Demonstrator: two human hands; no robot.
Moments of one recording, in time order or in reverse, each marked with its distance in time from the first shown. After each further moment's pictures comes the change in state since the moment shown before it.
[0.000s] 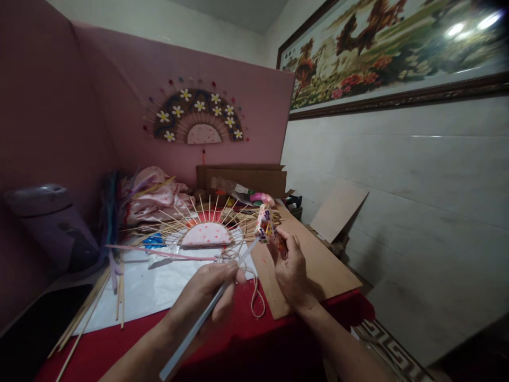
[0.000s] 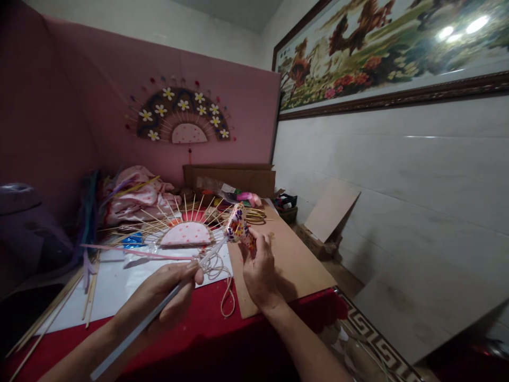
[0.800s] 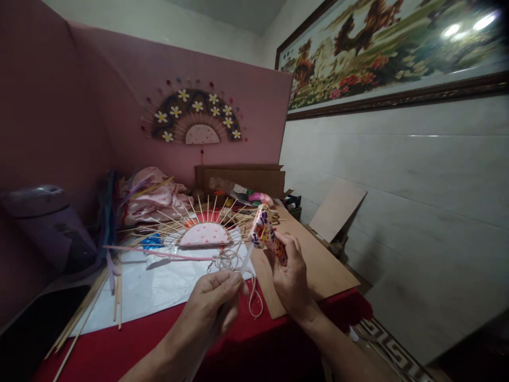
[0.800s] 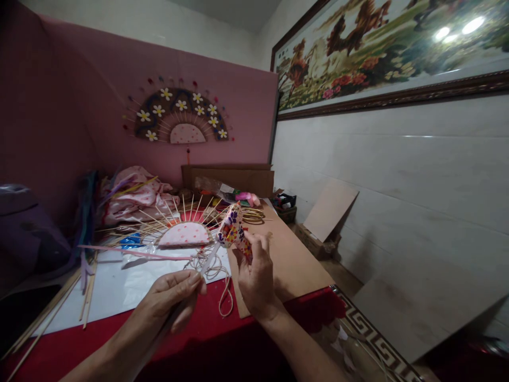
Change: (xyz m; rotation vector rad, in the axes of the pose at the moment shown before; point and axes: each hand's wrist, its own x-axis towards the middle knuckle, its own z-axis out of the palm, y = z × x) left_hand 0.001 -0.024 0.000 0.114 0.050 0.074; right_hand -0.003 -0.019 -0.010 0.055 -0.020 -0.042
